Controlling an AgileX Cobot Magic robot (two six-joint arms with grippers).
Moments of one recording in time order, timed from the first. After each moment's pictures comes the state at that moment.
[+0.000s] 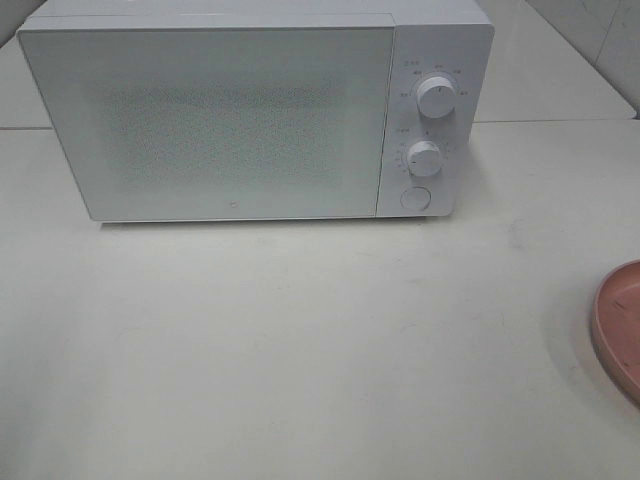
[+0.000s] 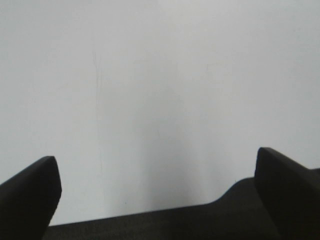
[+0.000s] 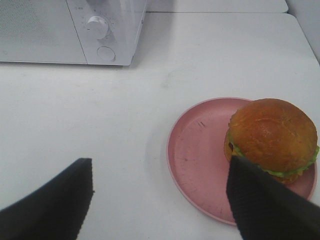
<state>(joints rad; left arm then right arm) 0.02 0.32 -0.52 -0.15 1.08 0.15 0.19 0.00 -0.50 -0.08 1.01 0.13</state>
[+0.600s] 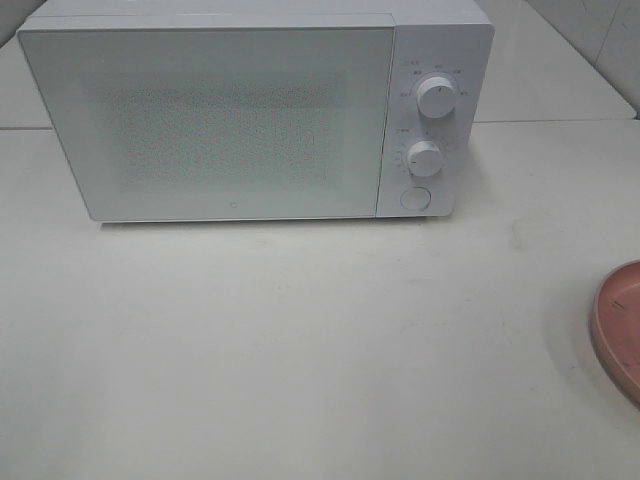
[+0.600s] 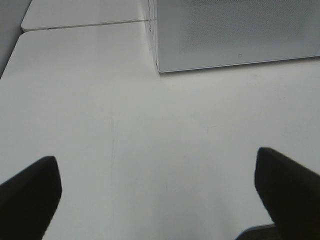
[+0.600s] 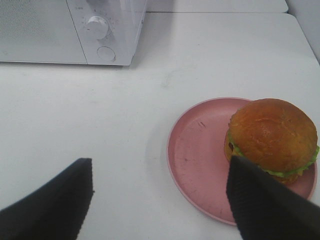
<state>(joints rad) 0.02 0.00 -0.52 -0.14 1.08 0.15 0.19 0.00 -0.50 -0.08 1.01 0.13</state>
